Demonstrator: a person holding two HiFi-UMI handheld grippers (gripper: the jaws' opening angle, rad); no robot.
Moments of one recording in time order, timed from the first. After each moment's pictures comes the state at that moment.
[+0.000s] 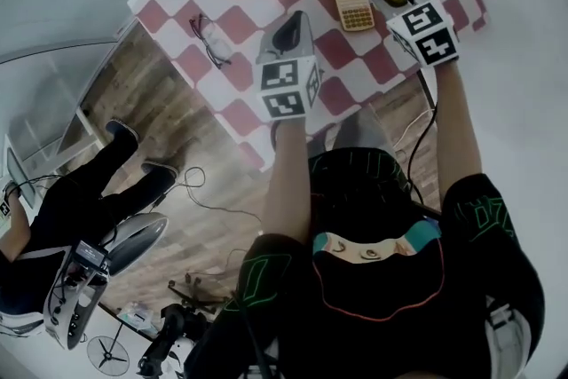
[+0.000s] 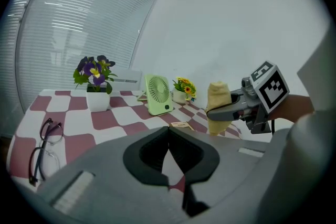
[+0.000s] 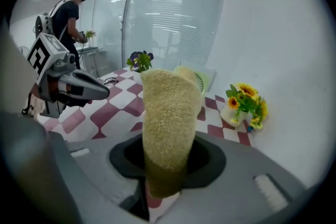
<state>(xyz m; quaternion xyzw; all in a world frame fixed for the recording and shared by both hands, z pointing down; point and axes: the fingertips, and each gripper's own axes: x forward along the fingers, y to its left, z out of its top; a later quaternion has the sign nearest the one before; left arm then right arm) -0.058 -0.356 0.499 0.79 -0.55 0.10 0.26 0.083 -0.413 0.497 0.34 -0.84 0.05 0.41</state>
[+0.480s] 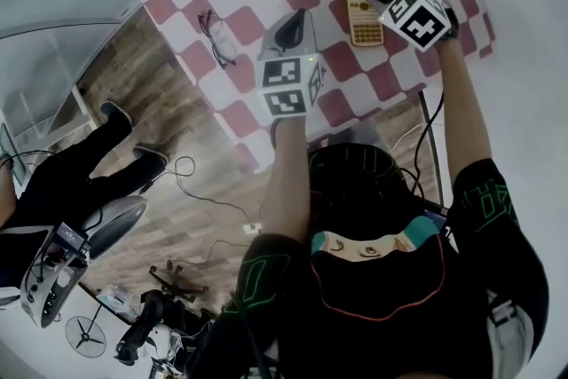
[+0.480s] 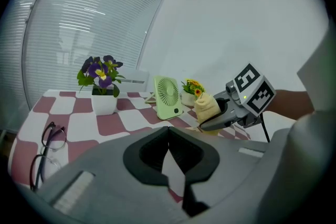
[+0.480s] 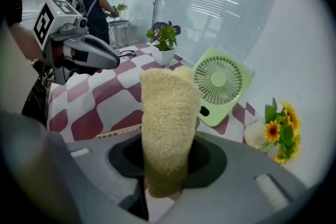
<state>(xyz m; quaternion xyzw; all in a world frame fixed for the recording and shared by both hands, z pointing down) -0.074 -0.381 0.503 0.76 -0.58 0.10 0.27 0.051 -0.447 0.545 0.16 -0.83 -0.02 0.54</state>
